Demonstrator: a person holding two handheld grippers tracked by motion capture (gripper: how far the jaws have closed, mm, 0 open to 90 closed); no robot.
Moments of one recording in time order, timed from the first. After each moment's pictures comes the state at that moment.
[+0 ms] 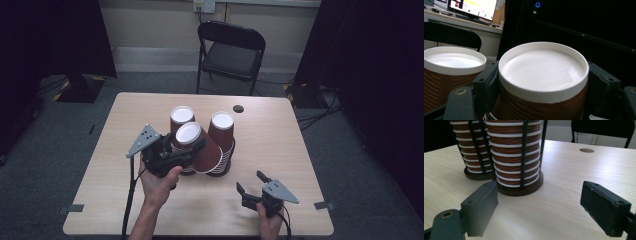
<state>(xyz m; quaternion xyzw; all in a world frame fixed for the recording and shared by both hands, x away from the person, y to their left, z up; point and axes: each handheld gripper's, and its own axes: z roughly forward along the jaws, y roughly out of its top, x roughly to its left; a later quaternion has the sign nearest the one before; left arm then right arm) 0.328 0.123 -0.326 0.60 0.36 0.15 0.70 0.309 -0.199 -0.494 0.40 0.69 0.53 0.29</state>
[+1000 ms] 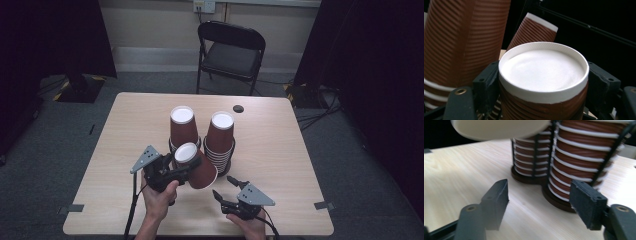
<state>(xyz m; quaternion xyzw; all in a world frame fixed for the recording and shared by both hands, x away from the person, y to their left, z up) 0.325 0.131 -0.399 0.60 0.40 0.10 0.68 0.298 -0.141 -0.490 0.28 0.74 0.56 0.25</state>
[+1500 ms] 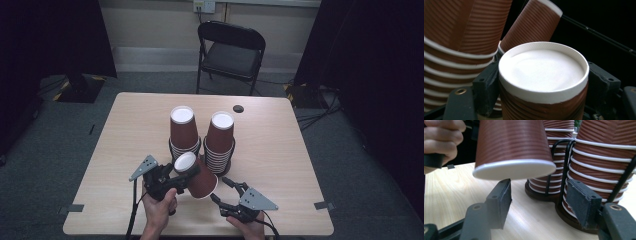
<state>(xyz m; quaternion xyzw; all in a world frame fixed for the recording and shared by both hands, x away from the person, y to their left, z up) 0.315 0.134 -0.422 0.58 0.44 0.07 0.68 0.290 -0.139 -0.486 0.24 0.71 0.62 0.24</state>
